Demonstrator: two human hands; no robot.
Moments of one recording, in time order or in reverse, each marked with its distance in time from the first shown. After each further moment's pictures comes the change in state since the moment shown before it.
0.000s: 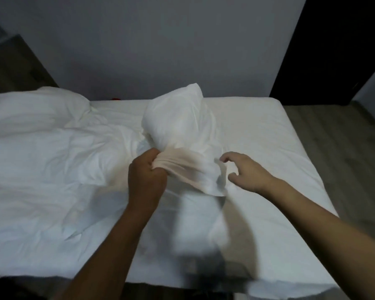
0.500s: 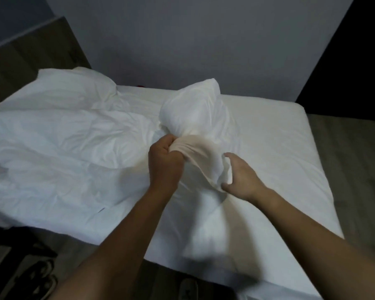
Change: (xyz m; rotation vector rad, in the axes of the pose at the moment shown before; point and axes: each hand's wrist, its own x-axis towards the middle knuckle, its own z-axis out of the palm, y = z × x) left_hand -0.030 0.047 0.034 -0.181 0.169 -0.163; right_hand -0.018 0.005 0.023 -0.124 0.014 -0.035
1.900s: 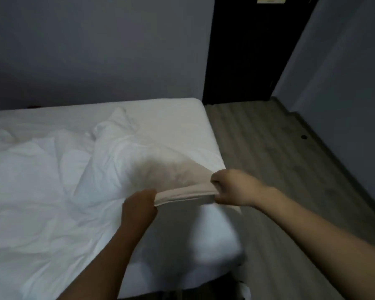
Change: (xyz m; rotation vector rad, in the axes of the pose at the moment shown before) left_hand -0.136 -0.044 0.248 1.018 -0.697 0.280; right_hand -0.191 0.231 -0.173 -0.268 -0.136 0.063
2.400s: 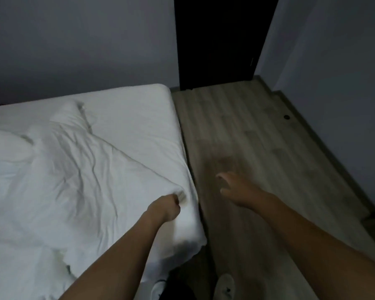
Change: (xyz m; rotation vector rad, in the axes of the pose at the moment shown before) left_hand 0.038 0.297 0.115 -0.029 -0.620 0.026; right_hand -0.110 0.277 0.096 0.444 -0.092 0.325
